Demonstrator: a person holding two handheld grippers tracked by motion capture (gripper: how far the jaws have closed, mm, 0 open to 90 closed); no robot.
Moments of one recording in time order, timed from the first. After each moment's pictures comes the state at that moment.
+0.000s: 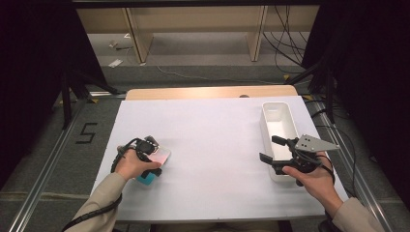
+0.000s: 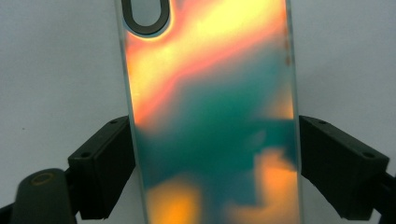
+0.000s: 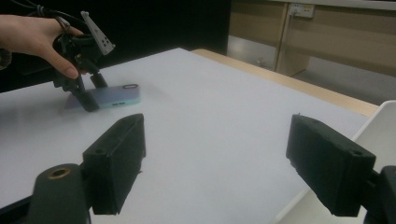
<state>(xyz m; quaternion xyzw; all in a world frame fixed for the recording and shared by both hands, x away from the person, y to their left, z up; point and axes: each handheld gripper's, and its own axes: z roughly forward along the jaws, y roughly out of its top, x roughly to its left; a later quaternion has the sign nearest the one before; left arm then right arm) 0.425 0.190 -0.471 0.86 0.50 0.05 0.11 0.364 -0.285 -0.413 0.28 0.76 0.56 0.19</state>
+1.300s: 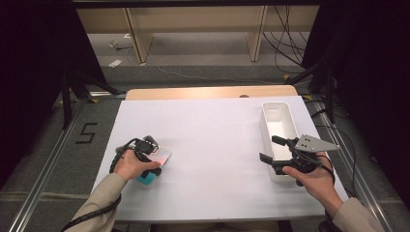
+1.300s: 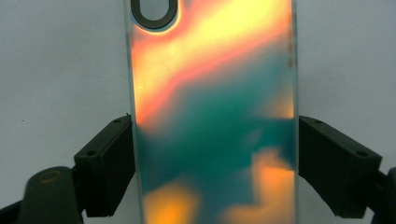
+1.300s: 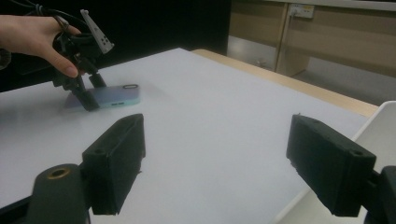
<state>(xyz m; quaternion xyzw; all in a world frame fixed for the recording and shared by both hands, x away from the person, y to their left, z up) 0.424 0.192 -0.470 0.85 0.52 0.05 0.11 0.364 -0.285 -0.413 0.28 0.76 0.56 0.19</state>
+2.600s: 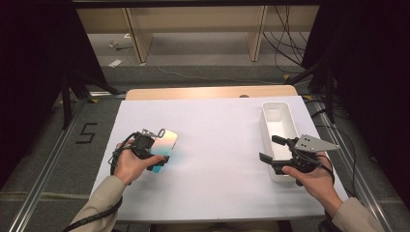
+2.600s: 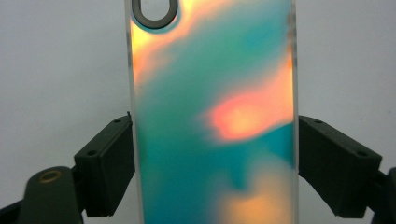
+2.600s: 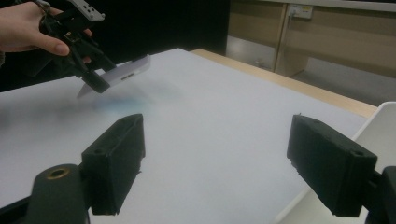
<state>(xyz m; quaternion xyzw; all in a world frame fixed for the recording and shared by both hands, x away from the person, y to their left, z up) 0.415 0.184 -0.445 0.82 0.48 0.13 0.29 0.364 -0.284 -0.413 0.28 0.76 0.56 0.19</state>
